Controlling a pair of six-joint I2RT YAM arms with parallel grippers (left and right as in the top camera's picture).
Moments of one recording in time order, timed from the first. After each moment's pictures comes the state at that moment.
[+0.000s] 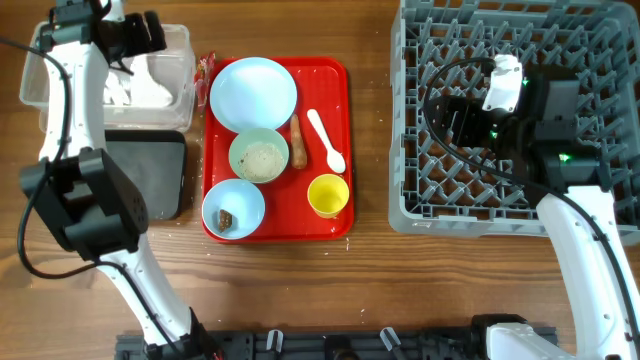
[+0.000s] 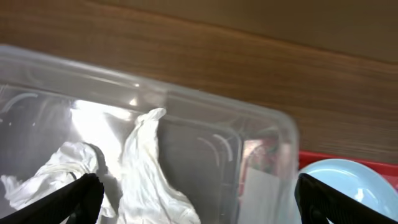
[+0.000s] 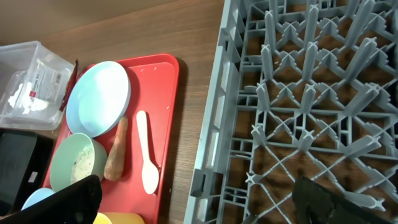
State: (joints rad) left arm 0.22 2.16 2.00 -0.73 0.14 0.00; right arm 0.02 1.29 1.11 -0.59 -0.35 0.18
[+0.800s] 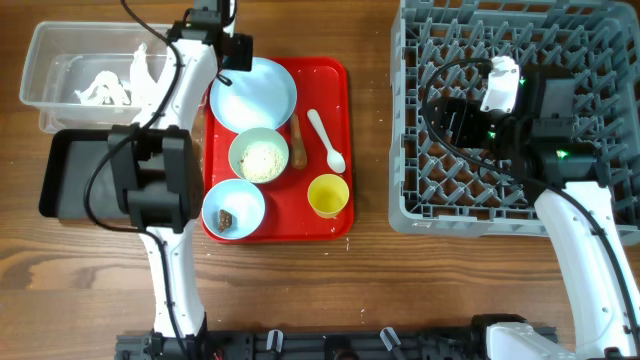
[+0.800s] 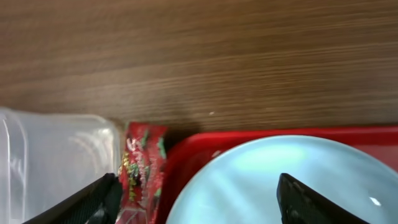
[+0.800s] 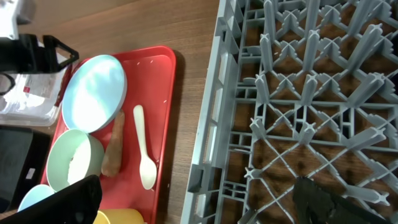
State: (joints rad) left arm -0.12 2.33 2.00 -0.69 -0.17 -0.01; right arm 0.02 1.31 1.11 -0.60 -0.35 0.18
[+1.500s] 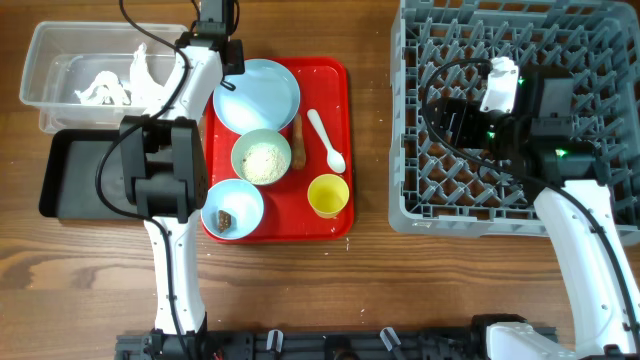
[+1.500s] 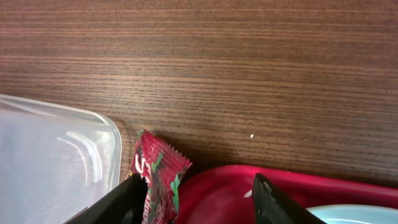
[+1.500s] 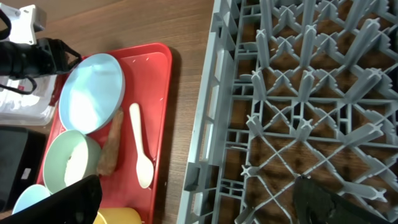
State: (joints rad) left arm -0.11 2.43 2.00 -0.59 -0.26 -0.14; right arm 0.02 1.32 1.11 -0.61 -0.34 0.18
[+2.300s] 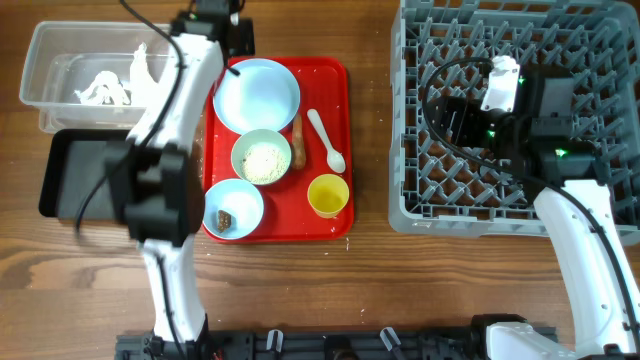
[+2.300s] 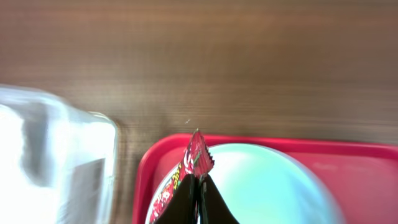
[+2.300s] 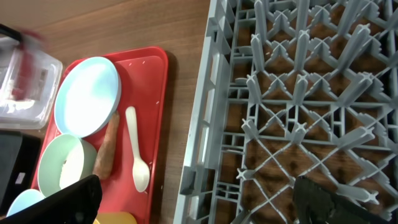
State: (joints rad) left arm -0.17 2.20 2.04 -0.77 -0.17 -0.15; right arm 0.02 1.32 1.11 -0.60 -0.33 0.18
